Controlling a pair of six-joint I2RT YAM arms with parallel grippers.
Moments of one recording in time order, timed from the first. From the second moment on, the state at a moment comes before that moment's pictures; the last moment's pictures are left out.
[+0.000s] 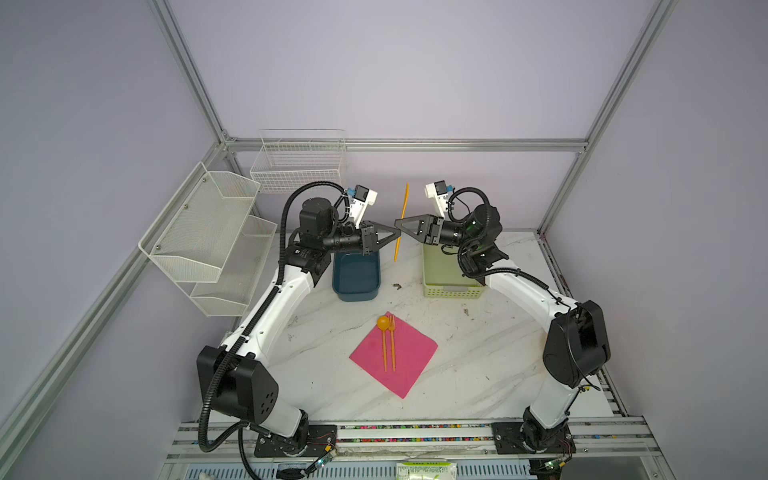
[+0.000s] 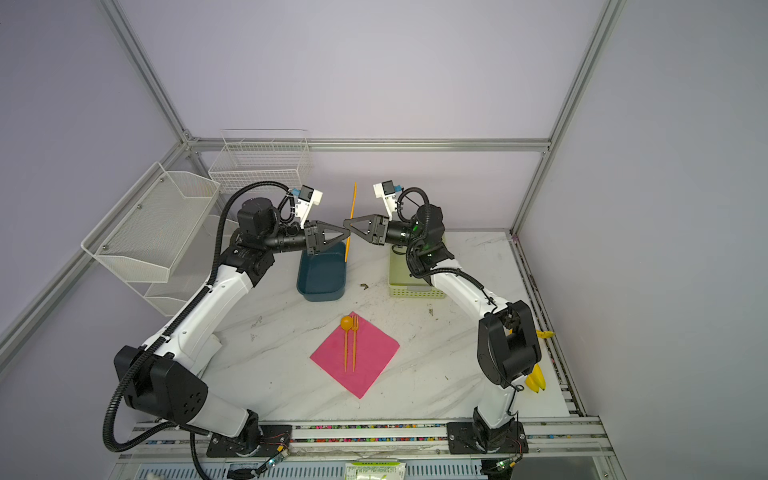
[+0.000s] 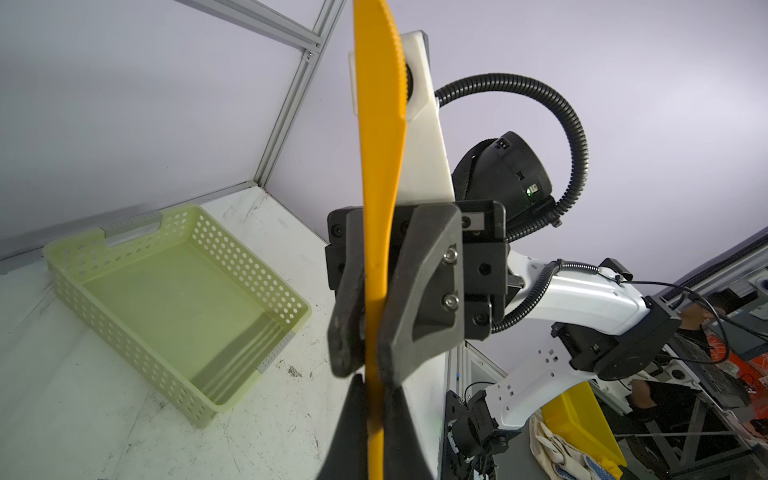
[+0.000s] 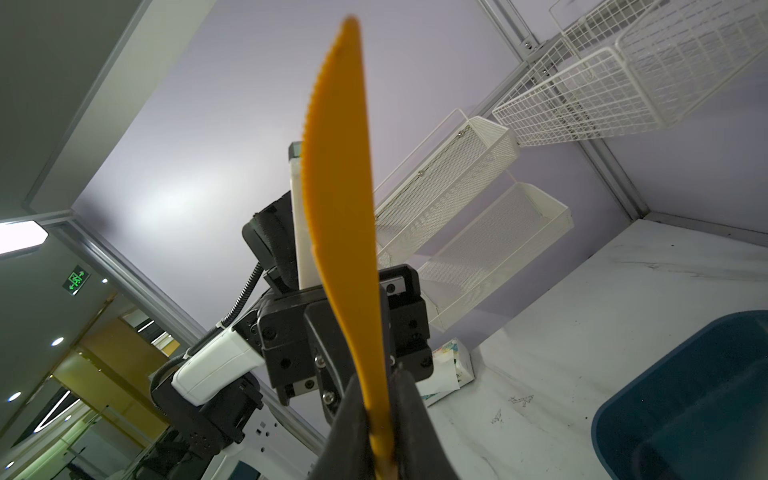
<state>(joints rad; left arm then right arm) -0.27 1.52 1.51 -0.13 0.99 -0.44 0.48 1.78 1.50 0.64 -0.99 1.04</state>
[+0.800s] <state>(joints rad) -0.40 1.53 1.51 -0.52 0.69 -0.17 0.51 1.71 1.56 -0.14 -0.57 0.72</state>
